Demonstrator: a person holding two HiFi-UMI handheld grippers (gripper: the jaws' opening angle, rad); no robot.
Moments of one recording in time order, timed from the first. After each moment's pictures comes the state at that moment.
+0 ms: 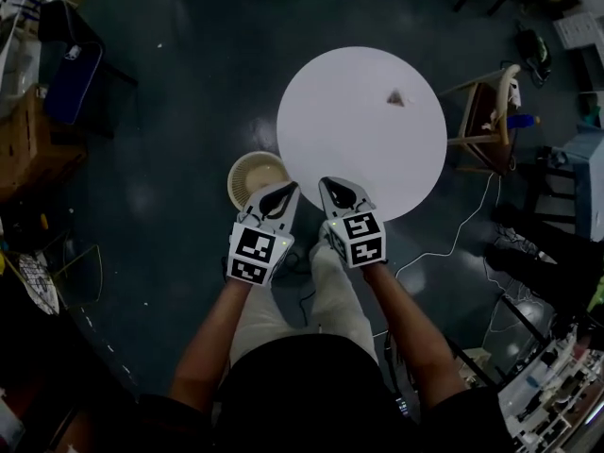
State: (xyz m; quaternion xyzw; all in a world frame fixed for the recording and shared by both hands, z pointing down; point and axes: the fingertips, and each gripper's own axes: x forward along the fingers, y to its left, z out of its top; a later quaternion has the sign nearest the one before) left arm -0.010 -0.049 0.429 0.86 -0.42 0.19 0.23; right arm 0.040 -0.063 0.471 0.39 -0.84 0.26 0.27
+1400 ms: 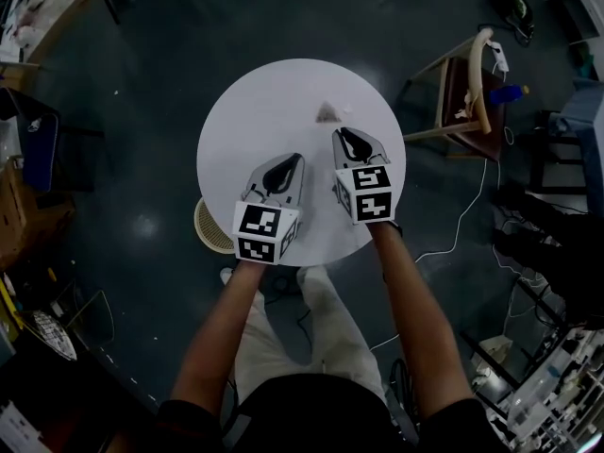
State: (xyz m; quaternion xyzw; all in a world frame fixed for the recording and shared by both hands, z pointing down) left arm 0.219 -0.228 0.486 0.87 -0.41 0.17 0.23; right arm 0.294 -0.275 0.520 0.52 -0.79 0.22 0.25
